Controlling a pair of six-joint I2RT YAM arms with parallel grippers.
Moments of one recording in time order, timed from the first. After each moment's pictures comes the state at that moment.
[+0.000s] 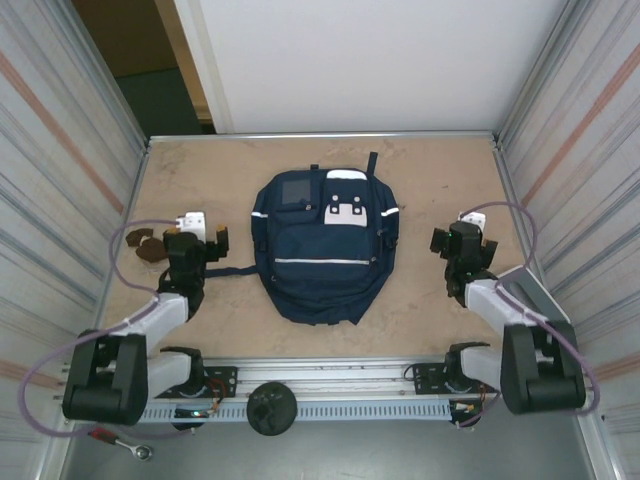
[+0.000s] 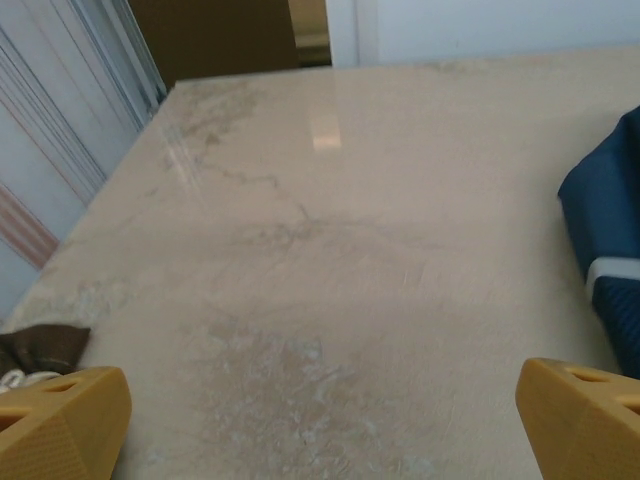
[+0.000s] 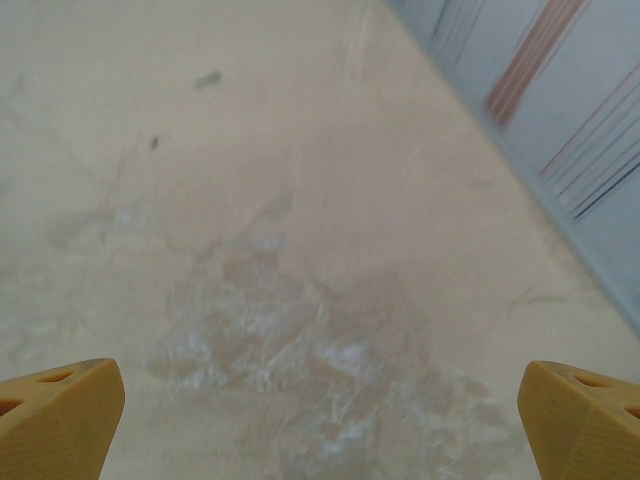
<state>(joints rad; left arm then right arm) -0.11 1.17 0.32 0.47 -0.27 0.05 0.08 1.20 0.40 0.21 0.44 0.15</state>
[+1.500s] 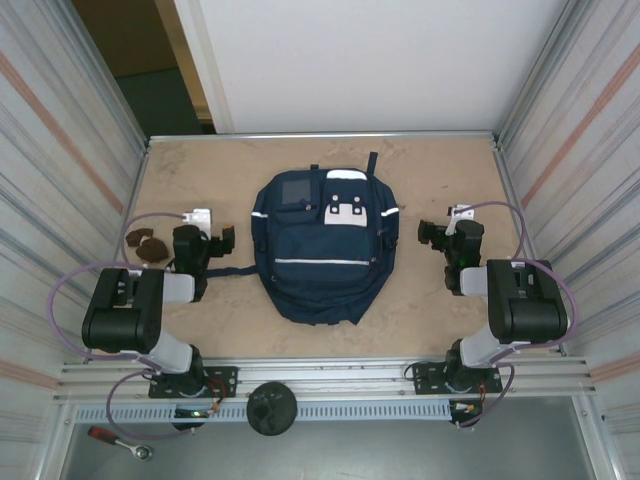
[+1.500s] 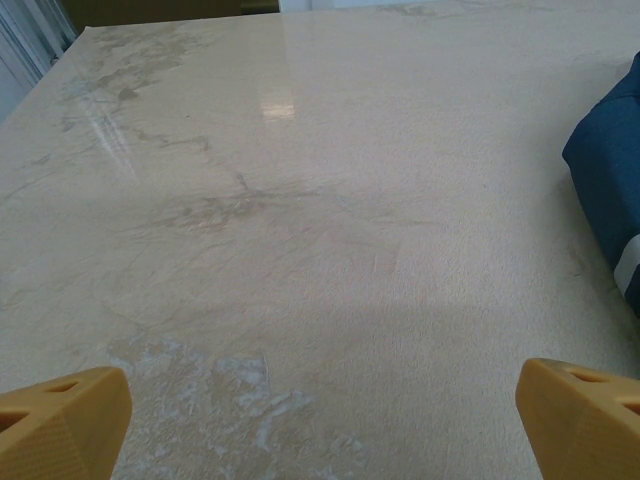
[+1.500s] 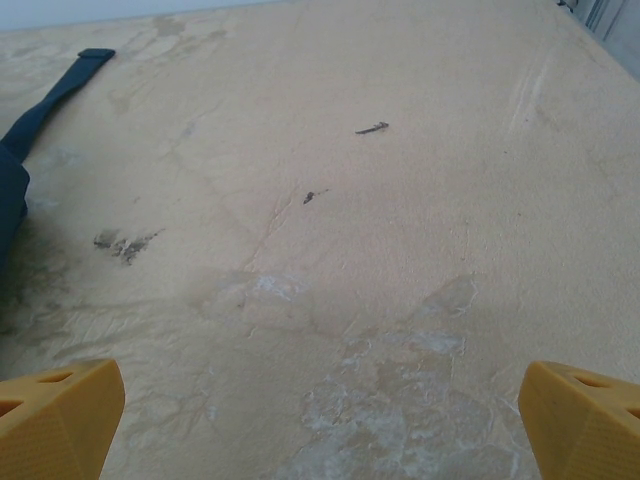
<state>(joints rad) -0.04 1.52 0.38 0.73 -0.10 0.05 -0.03 1.55 0.39 0.73 0.05 0.09</state>
